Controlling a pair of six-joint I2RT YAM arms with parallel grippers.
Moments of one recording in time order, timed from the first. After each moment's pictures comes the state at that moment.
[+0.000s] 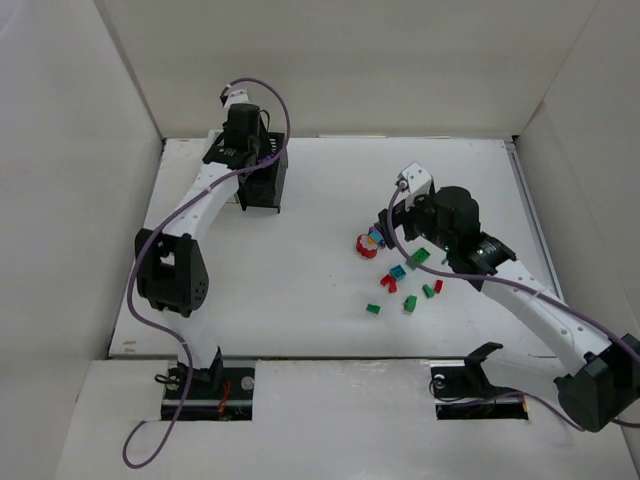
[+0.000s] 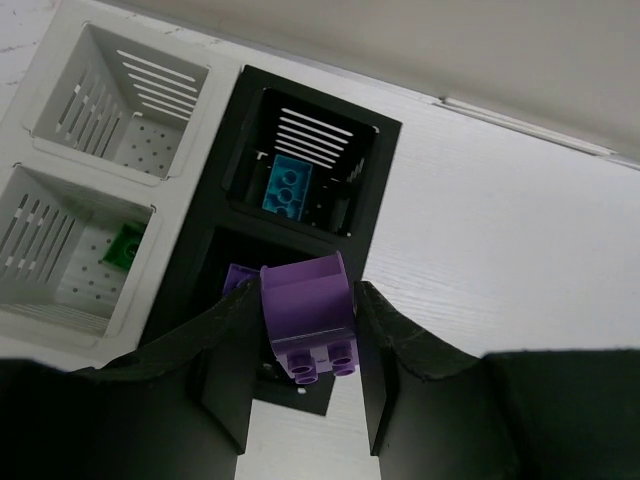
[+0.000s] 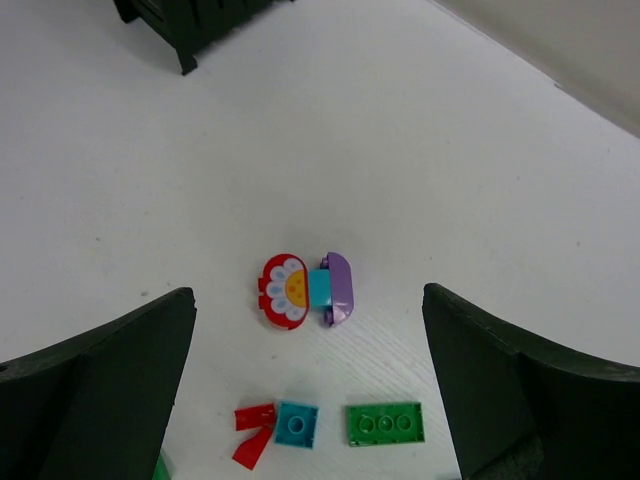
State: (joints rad) left arm -0.27 1.79 1.63 -0.34 -0.27 -0.42; right arm 0.53 1.09 0.91 -0.13 -0.09 -0.15
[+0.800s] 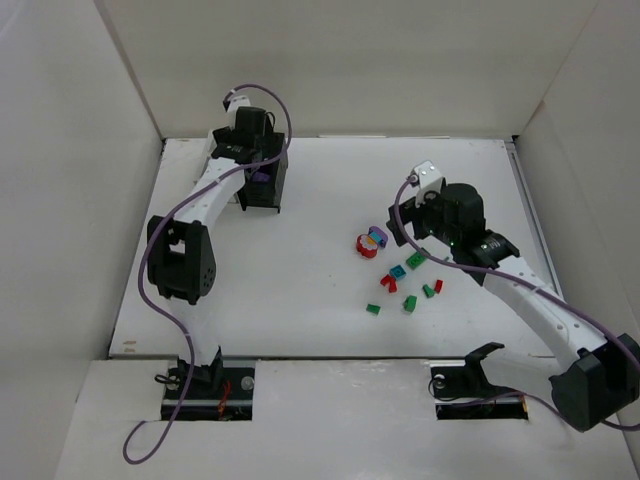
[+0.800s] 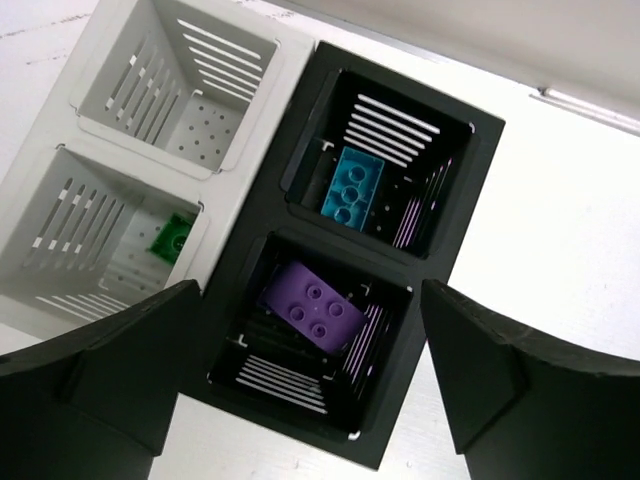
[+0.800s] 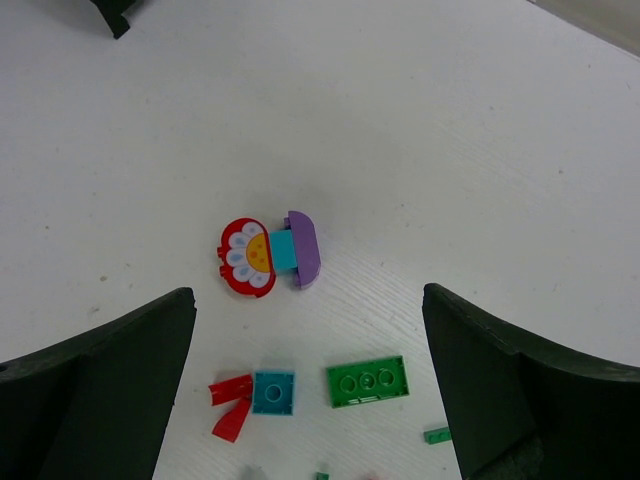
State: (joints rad) left arm -0.26 1.92 1.70 -0.39 -0.41 -0.41; right arm 0.43 1.11 0.90 -0.20 -0.08 -0.10
